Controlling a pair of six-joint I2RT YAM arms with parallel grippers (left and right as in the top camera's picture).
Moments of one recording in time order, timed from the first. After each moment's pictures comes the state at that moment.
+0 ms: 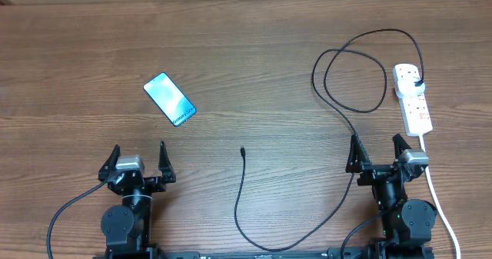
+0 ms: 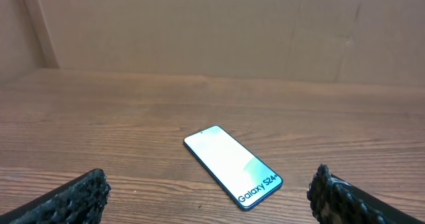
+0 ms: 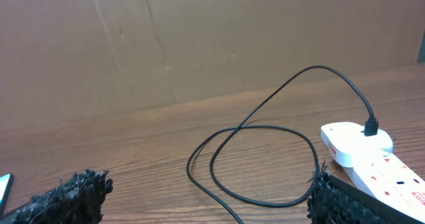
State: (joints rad) left arm 0.07 0.01 0.01 -0.08 0.01 -0.04; right arm -0.03 0.01 0.02 -0.03 -0.10 0.20
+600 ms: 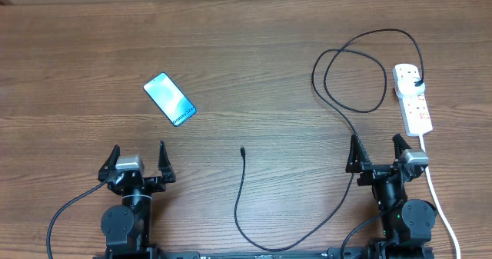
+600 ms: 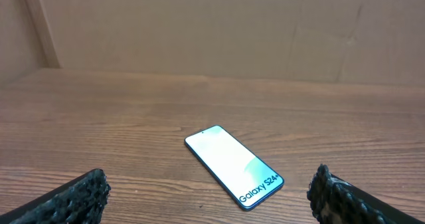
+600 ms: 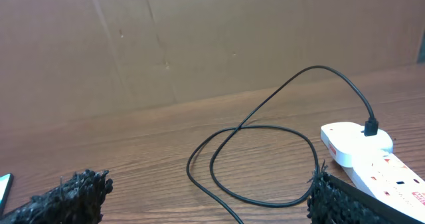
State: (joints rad) left arm 0.07 0.01 0.01 -0.08 0.01 -0.04; right arm -0.03 0.01 0.02 -0.03 -0.10 0.20
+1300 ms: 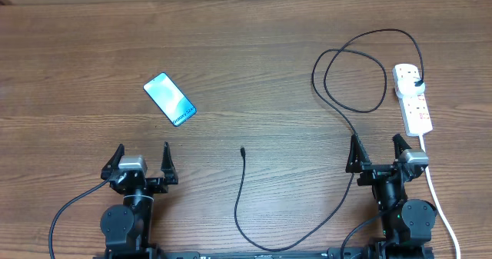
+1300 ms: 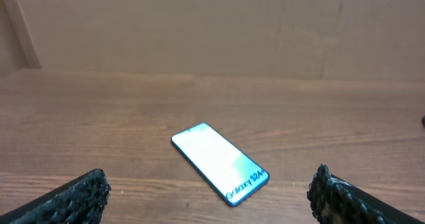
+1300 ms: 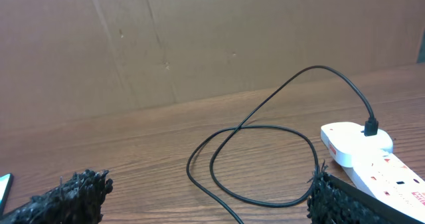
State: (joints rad) left arm 0.07 0.01 0.03 -0.12 0.06 -0.04; right arm -0.03 0.01 0.02 -0.03 -0.10 0.20
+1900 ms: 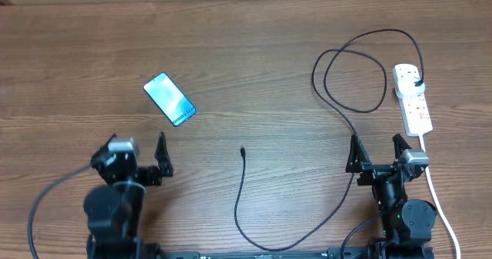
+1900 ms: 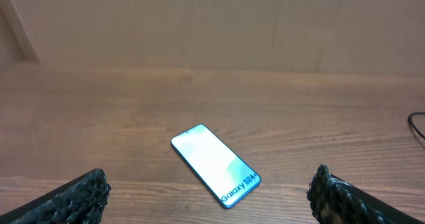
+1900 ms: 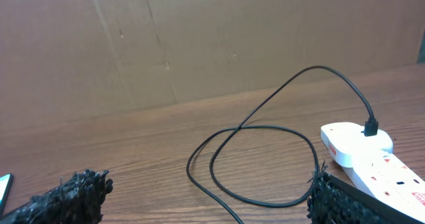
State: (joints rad) left arm 0.07 0.34 0.34 -0.23 0.07 -0.05; right arm -0.03 0.01 0.02 -0.03 -0.10 0.20
